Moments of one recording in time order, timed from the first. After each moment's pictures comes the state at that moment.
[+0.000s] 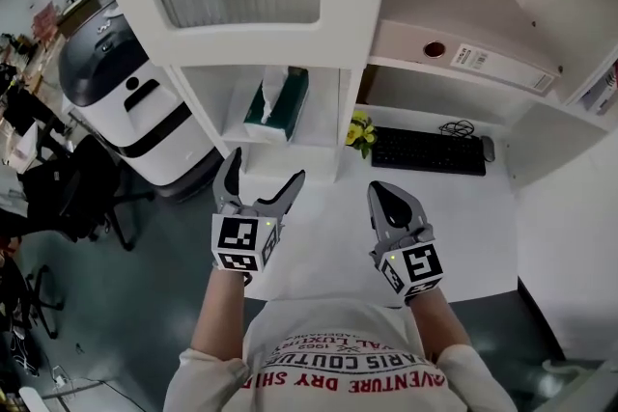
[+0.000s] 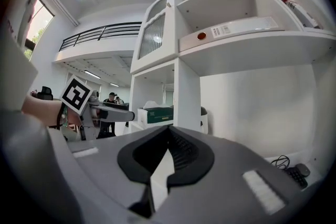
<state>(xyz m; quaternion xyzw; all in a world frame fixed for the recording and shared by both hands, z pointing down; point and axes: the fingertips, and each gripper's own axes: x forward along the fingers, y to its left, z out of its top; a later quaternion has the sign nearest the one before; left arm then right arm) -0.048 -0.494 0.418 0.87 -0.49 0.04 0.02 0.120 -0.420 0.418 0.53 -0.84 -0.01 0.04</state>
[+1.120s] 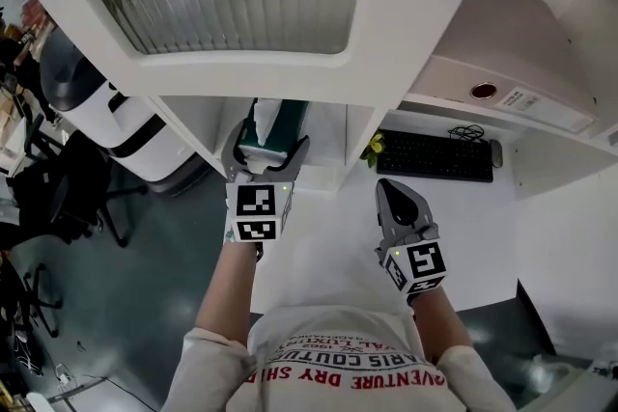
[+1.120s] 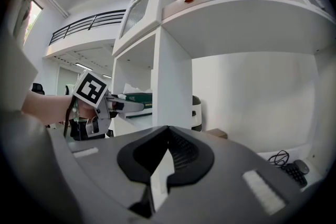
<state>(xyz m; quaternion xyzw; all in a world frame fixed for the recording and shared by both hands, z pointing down) -0.036 -0.615 0.444 0.85 -0.53 0.08 0.01 0.138 -0.492 0.456 0.56 -0.82 0.03 0.09</state>
